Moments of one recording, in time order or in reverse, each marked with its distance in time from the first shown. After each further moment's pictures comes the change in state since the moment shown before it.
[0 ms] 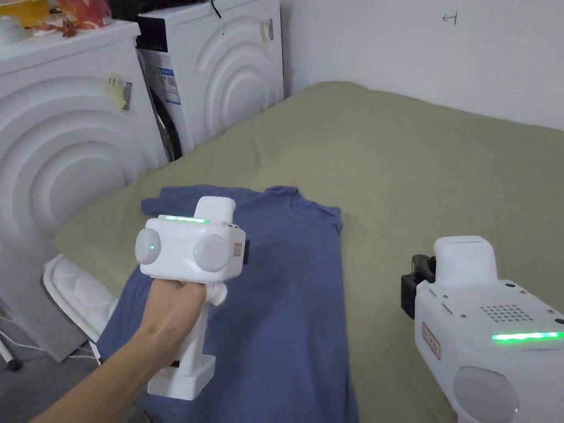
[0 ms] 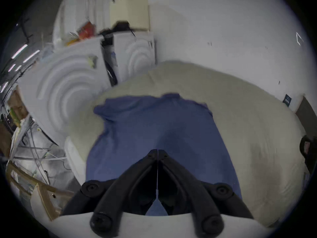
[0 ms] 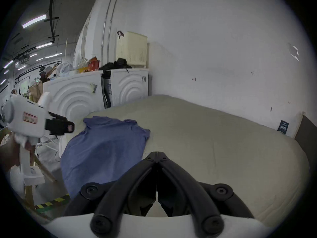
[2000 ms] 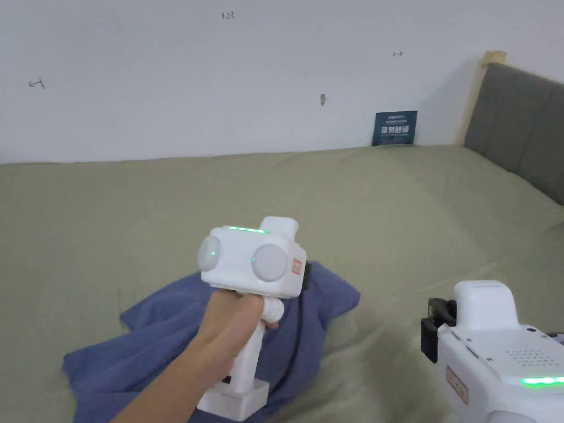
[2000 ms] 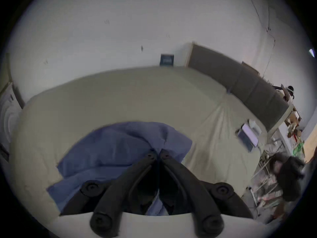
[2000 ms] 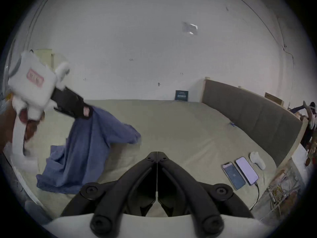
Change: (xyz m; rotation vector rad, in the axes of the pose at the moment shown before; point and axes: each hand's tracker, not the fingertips) left arm 0.579 -0.074 0.137 -0.056 -0.737 -0.627; right arm 0.342 -0.113 0.303 -0.041 -0.739 -0.294
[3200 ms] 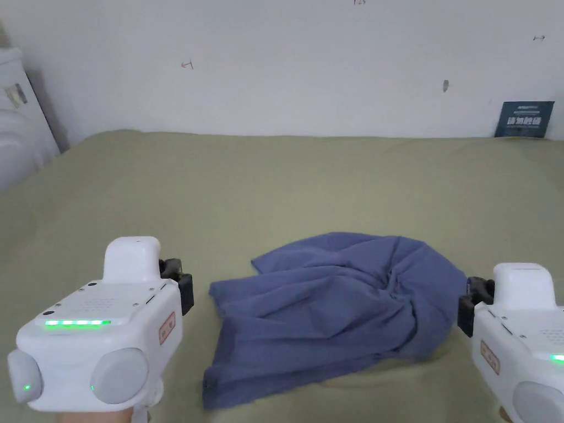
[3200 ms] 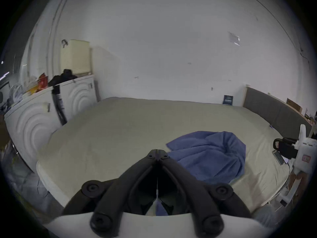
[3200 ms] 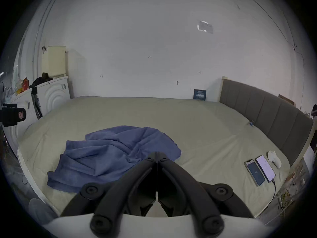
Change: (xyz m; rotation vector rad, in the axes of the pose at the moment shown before) left arm -0.133 -0.214 0.286 0.454 0.534 0.260; right arm -0.093 -0.015 0.041 0.074 0.160 0.063
